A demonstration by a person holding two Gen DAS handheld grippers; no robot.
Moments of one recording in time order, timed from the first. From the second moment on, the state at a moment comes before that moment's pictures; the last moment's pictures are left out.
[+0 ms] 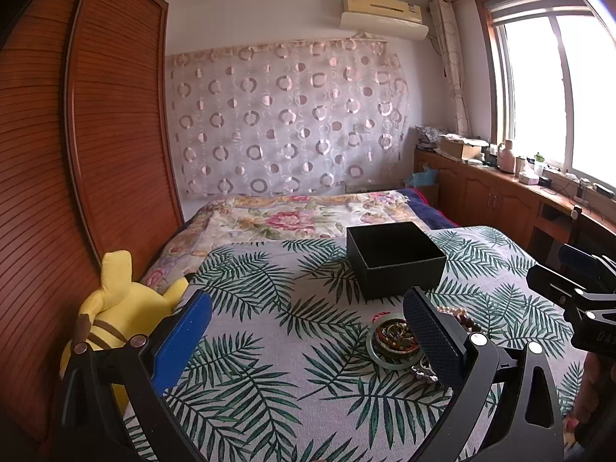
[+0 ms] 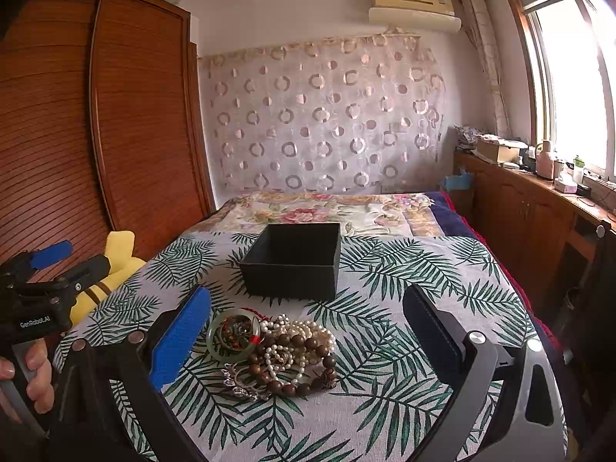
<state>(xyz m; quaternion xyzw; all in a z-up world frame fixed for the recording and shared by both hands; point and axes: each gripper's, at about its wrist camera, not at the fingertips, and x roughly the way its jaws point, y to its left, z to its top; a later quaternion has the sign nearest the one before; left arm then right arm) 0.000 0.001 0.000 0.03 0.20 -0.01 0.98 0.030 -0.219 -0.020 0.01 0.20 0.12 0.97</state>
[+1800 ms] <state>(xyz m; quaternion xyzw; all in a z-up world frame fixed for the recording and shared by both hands) 0.000 -0.009 0.001 0.03 0.20 -0.01 0.98 0.028 -0.219 -0.019 0.02 0.20 0.12 0.97</state>
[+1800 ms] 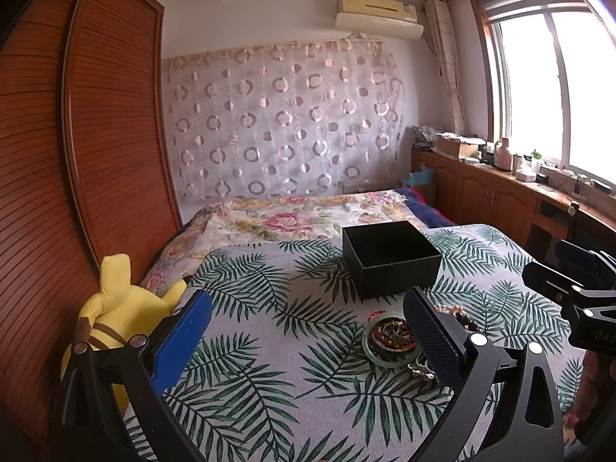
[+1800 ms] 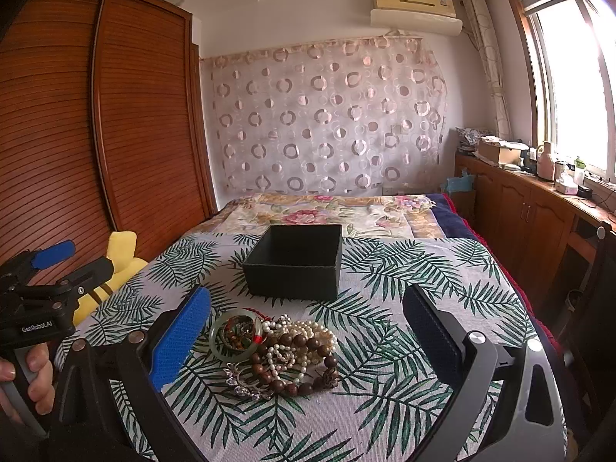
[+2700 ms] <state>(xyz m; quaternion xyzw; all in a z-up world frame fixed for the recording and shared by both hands) 0.034 -0.004 -0.049 0.03 0.29 -0.04 0.96 0.049 -0.237 -0.058 -0.01 0.26 0.15 0.95</state>
